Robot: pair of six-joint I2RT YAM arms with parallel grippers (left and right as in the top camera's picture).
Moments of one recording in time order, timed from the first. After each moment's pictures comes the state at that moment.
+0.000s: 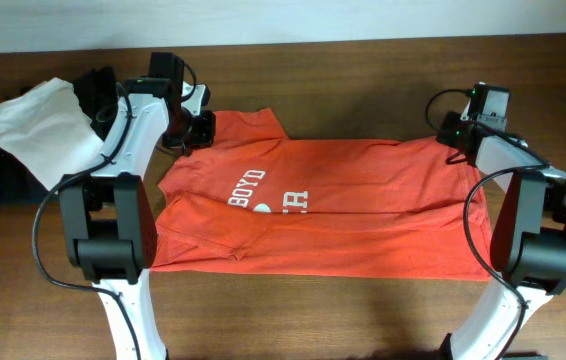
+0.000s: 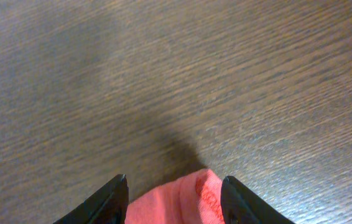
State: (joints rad) left arm -0.08 2.22 1.83 -0.95 0.26 -0.04; right arm -0.21 2.07 1.28 -0.10 0.06 0.18
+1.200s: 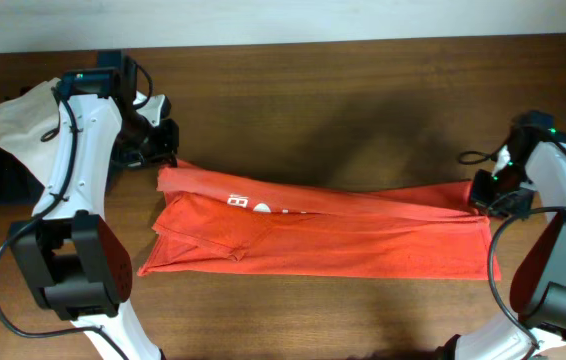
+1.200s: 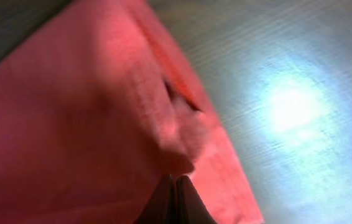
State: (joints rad) left arm 0.04 2.00 1.83 -1.37 0.26 -0.04; right arm -0.39 1.84 1.29 -1.07 0.03 0.11
